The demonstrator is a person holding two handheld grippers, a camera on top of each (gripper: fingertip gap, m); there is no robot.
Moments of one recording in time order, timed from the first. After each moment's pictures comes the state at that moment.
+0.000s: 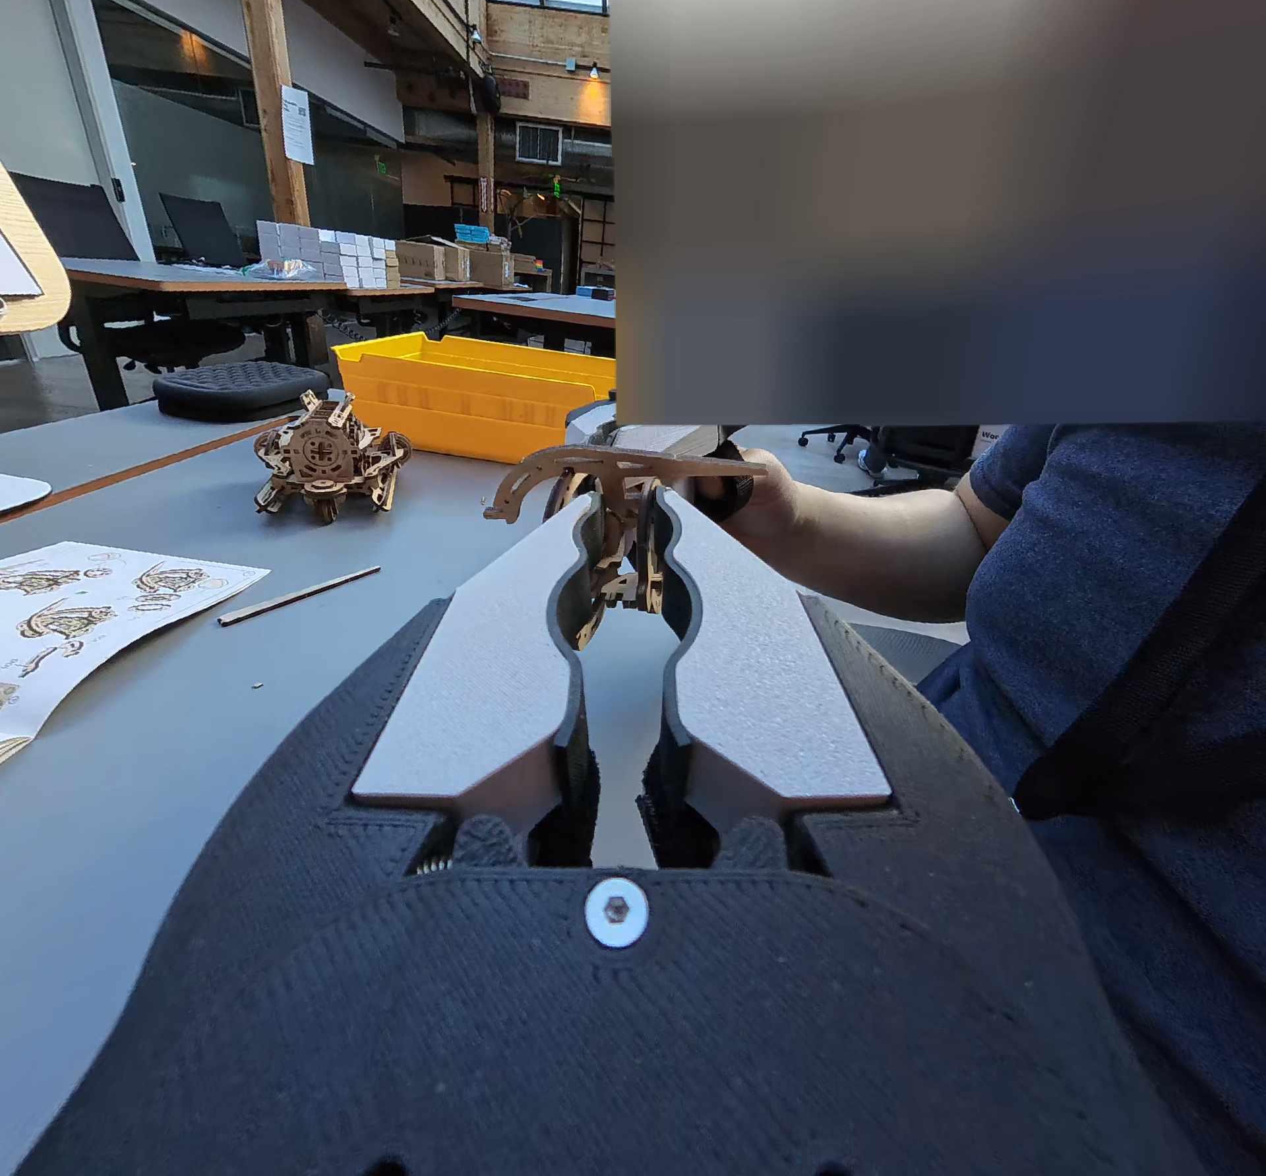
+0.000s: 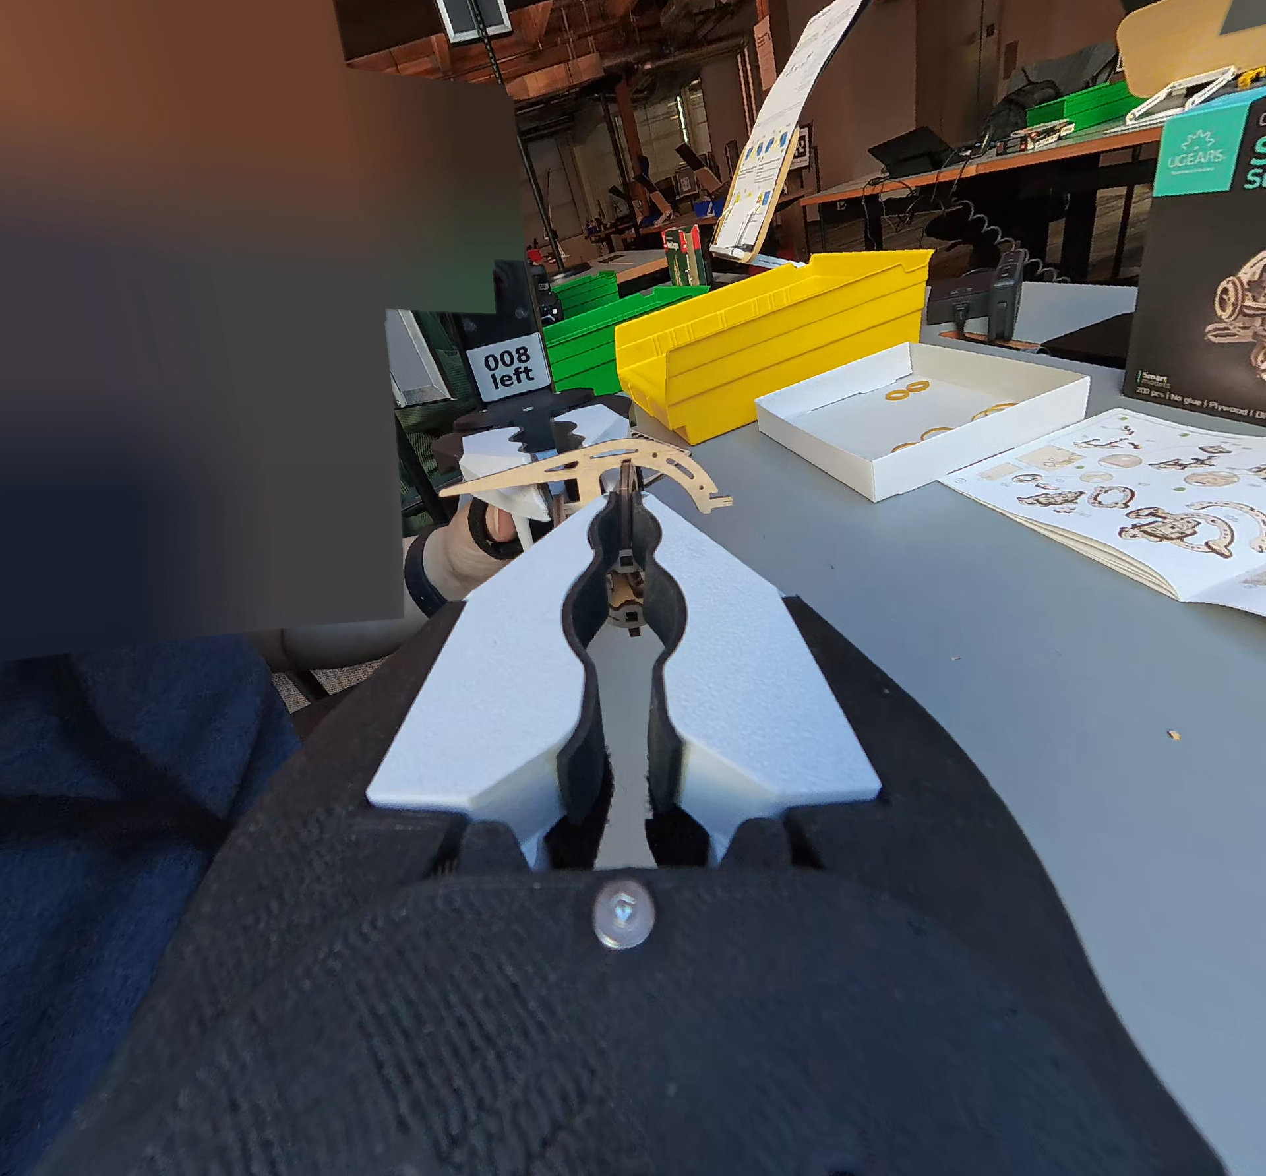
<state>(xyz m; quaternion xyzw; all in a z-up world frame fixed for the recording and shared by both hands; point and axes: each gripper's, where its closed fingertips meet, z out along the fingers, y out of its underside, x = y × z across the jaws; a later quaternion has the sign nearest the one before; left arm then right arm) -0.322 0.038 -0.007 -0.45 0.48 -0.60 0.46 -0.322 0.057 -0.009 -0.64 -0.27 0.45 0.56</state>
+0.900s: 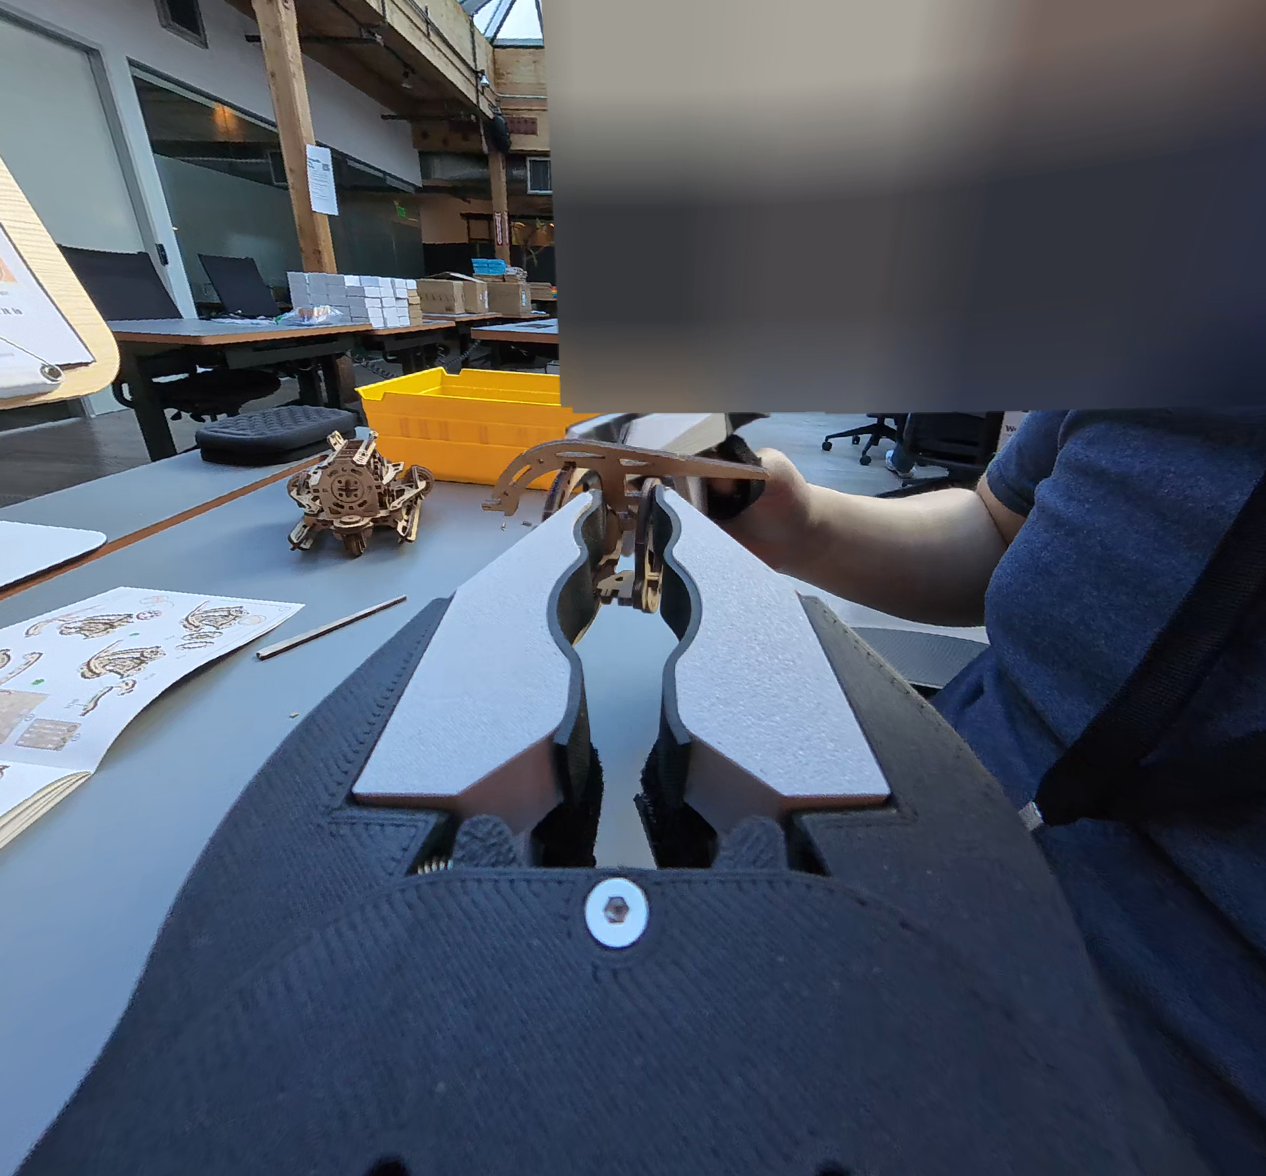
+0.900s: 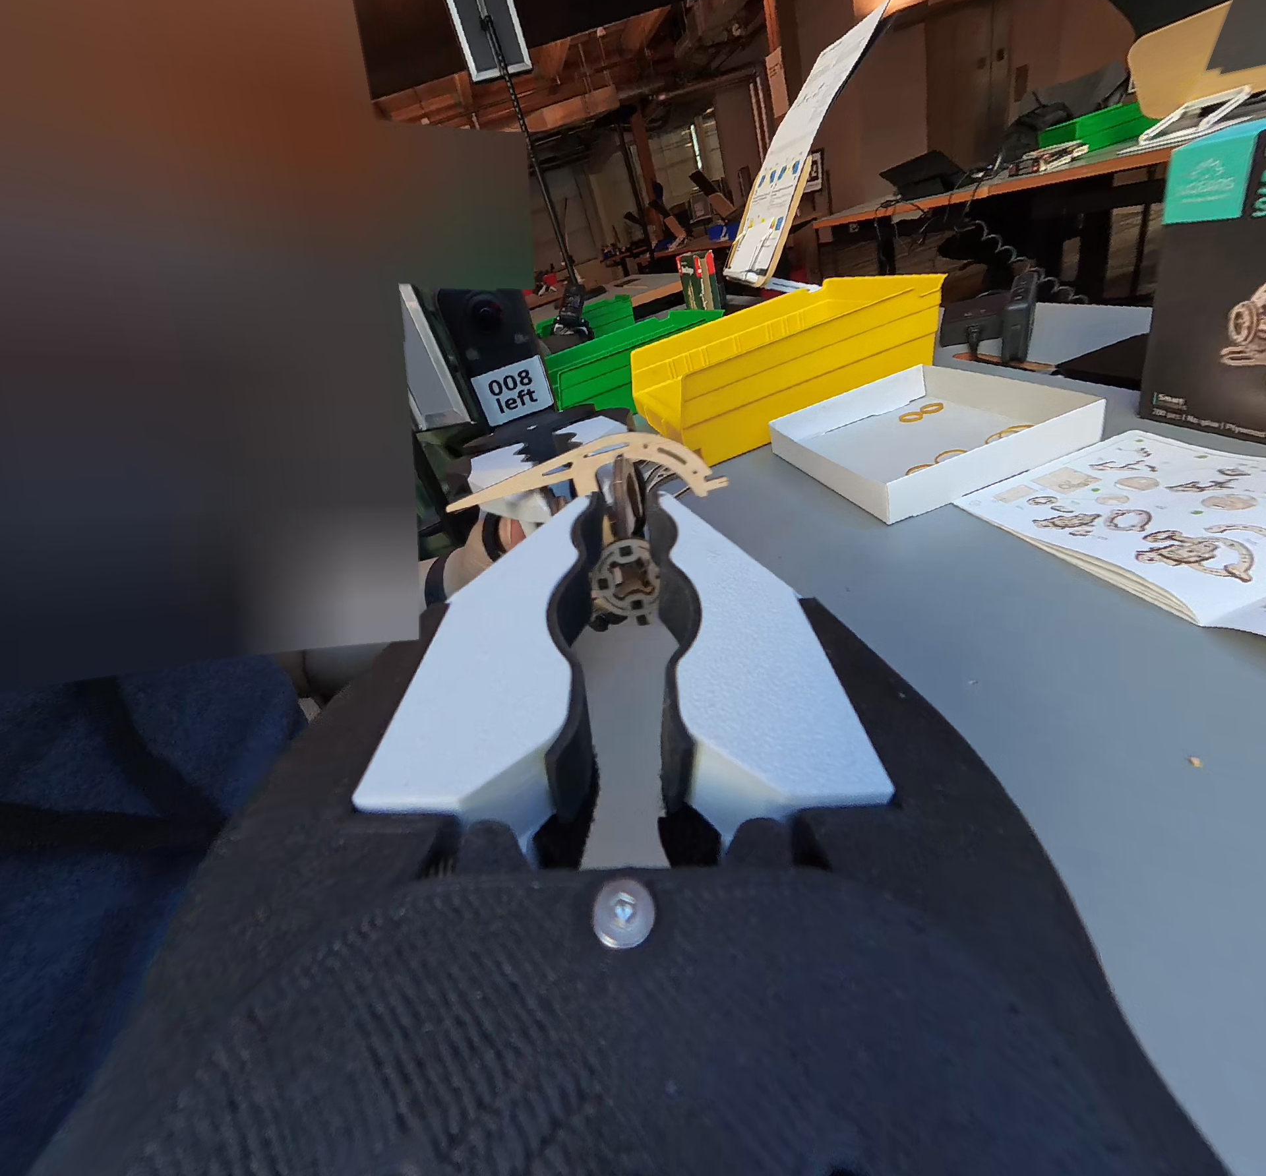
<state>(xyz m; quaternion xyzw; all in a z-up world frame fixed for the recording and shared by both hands) -0.327 0.036 0.002 -0.44 0.48 -0.58 0.49 -0.321 0.055 0.003 -0.63 -0.27 0.46 0.56</state>
